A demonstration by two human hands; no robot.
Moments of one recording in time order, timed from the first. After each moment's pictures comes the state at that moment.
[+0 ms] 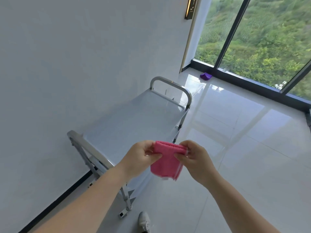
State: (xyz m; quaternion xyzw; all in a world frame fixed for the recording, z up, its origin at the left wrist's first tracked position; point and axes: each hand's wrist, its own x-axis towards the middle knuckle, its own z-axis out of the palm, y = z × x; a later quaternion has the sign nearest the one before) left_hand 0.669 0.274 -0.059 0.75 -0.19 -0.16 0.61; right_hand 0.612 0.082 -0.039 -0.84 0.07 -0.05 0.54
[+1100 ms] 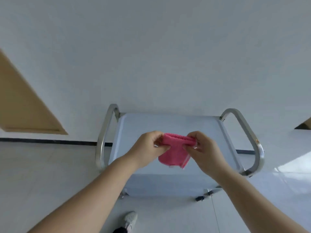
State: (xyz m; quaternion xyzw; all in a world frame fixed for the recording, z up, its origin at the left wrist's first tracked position) left_hand 0.796 0.116 -0.050 0.80 0.16 0.10 0.56; right_hand 0.908 -0.048 -0.033 -0.82 -0.34 0.15 0.44
